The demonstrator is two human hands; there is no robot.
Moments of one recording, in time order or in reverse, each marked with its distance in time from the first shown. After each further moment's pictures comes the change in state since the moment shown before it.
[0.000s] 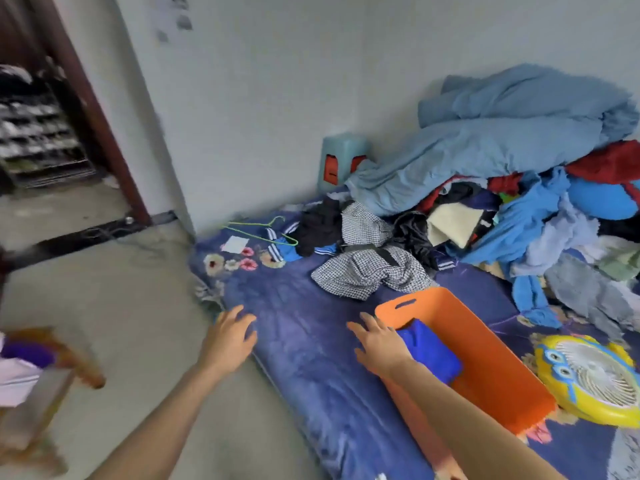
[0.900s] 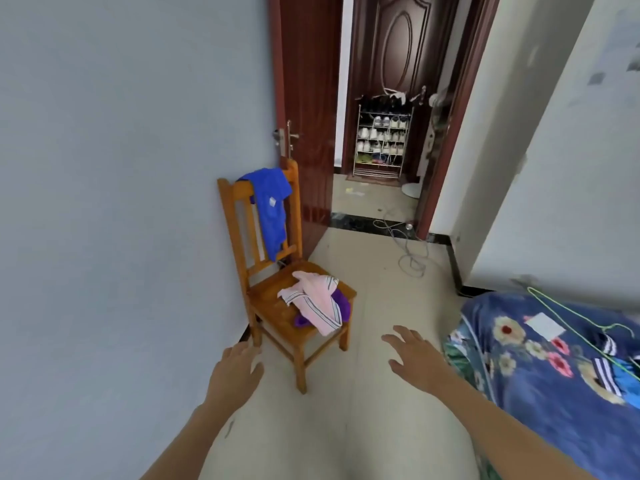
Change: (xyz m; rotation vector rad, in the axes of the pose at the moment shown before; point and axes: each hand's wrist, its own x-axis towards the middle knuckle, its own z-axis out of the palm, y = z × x) left_hand -0.332 -0.403 -0.195 0.048 0.276 -1.004; right_hand 0.122 -0.560 0.018 -0.193 -0.056 -0.911
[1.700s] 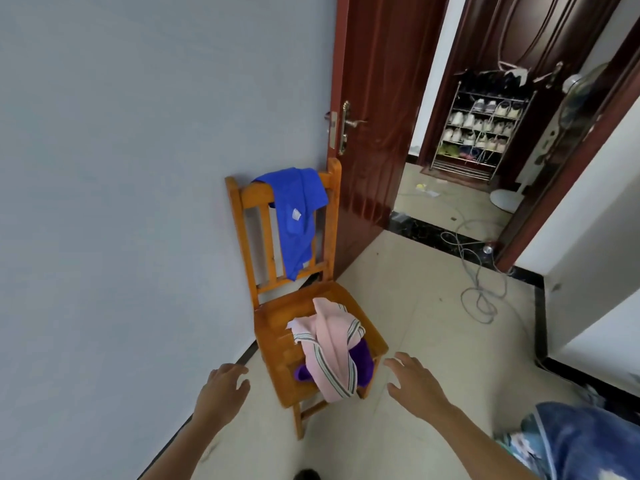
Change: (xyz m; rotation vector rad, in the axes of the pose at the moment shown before) left_hand 0.247 0.008 0.071 -0.097 -0.026 -0.437; right_hand 0.318 0.095 -0.011 0.094 -0.178 -0.196
